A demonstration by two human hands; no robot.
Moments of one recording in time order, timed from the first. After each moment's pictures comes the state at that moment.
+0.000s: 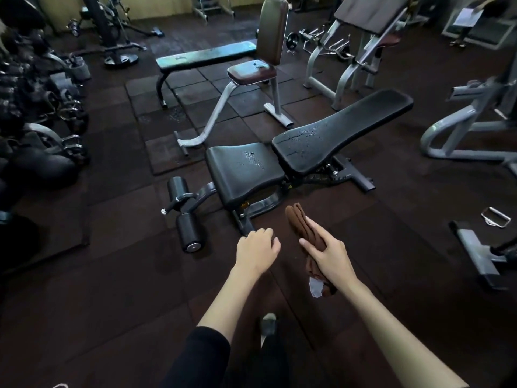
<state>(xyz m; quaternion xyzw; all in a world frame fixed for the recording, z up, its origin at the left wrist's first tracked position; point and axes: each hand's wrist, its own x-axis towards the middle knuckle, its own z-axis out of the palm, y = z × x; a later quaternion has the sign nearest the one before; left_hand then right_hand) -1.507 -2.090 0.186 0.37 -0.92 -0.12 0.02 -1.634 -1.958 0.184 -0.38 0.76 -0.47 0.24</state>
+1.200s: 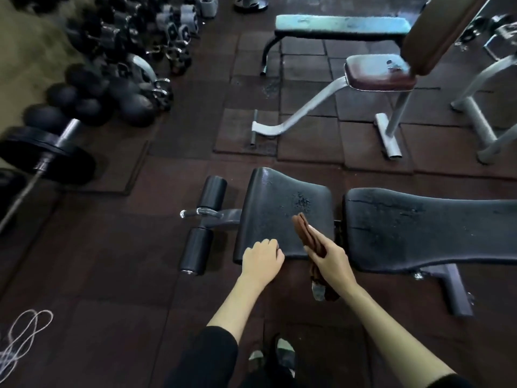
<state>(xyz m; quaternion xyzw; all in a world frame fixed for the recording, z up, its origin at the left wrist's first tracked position) -1.748 -2.416 0.094 0.61 -0.77 -0.20 0.03 -1.925 -2.382 0.098 -0.57 0.67 -0.31 0.36</state>
